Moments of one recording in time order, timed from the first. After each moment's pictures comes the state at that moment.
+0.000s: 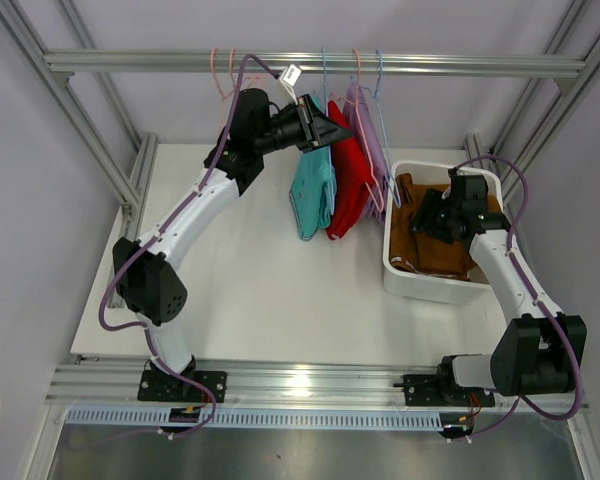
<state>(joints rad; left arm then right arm) -0.50 1.81 1.83 -0.03 0.61 -0.84 0.06 1.33 1.08 -0.56 -0.12 0.39</state>
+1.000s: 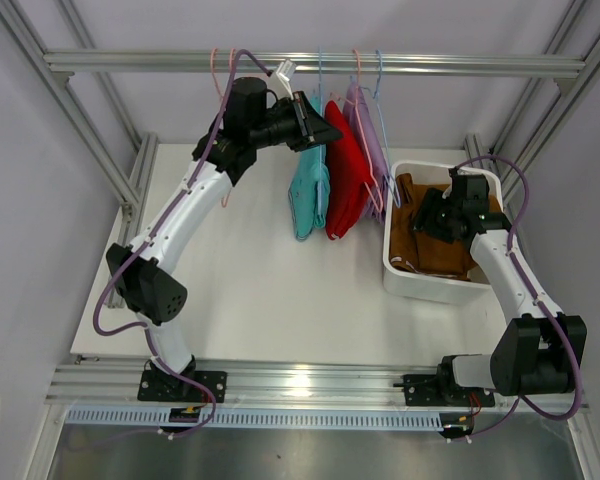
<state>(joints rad) -0.50 1.81 1.99 -0.36 0.53 -0.78 0.05 1.33 1.08 -0.55 -0.13 0.39</state>
